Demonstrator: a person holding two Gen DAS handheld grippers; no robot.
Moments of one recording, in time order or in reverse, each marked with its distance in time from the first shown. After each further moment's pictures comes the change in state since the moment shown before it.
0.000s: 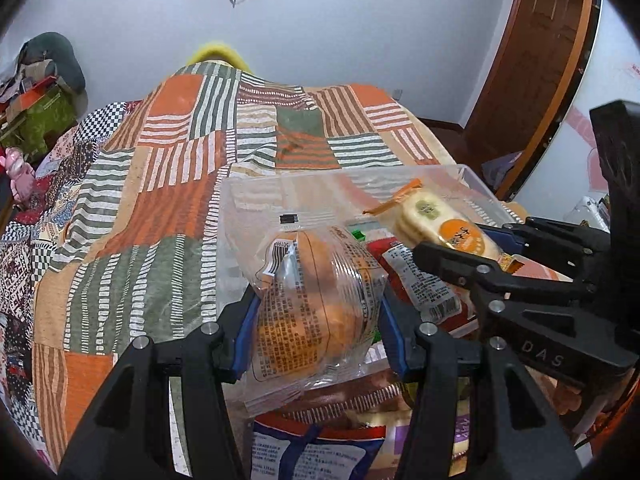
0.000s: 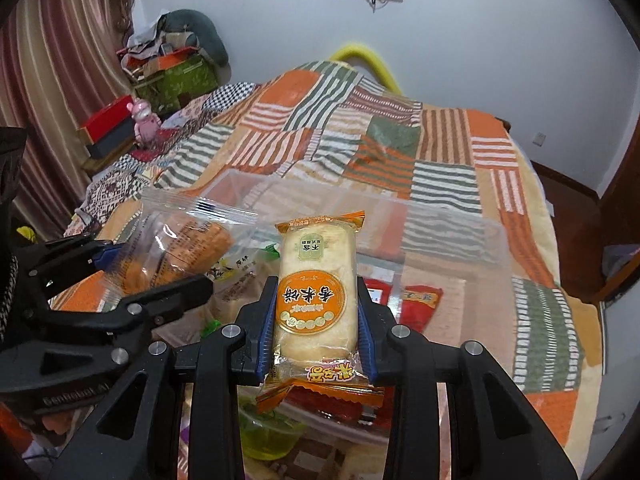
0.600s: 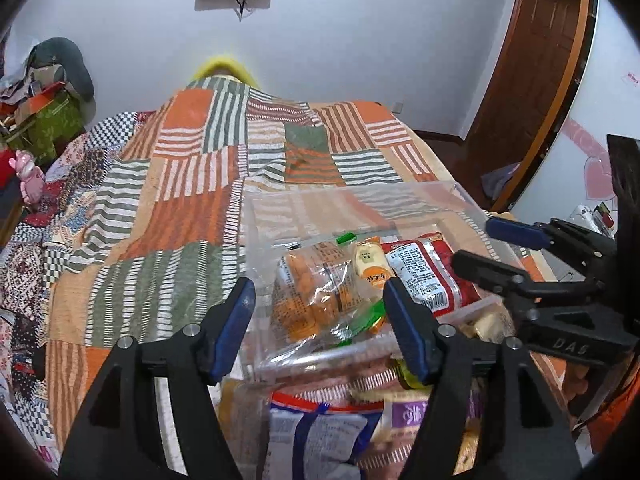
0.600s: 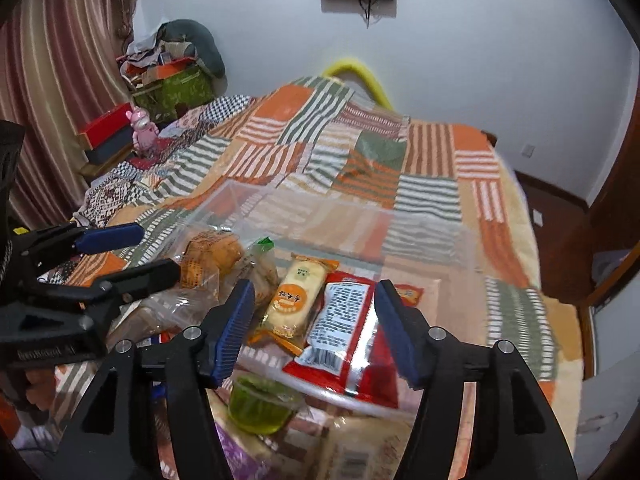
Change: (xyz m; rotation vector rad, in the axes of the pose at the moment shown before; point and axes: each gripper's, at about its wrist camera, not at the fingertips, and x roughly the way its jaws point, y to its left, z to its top) left arm -0.048 0.006 -0.002 -0.011 -0.050 0.004; right arm -0.042 -0.002 -0.007 -0.012 -0.065 -0.045
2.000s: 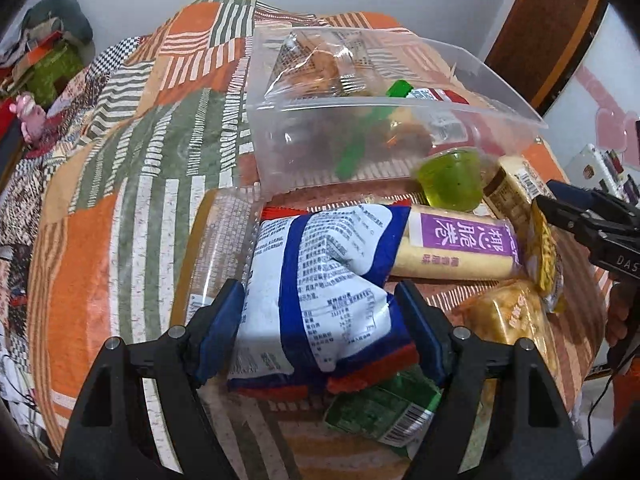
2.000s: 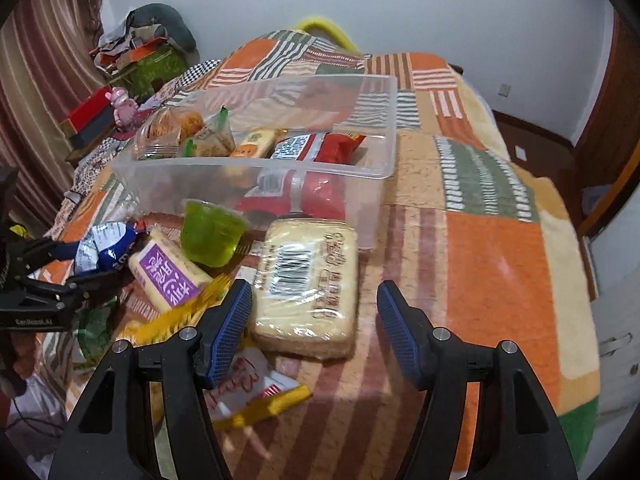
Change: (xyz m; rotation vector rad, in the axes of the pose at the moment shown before) left arm 0.015 -0.001 -0.113 -0.025 0.257 0.016; right arm -0.015 -0.030 -0.099 0.124 0.140 -0.020
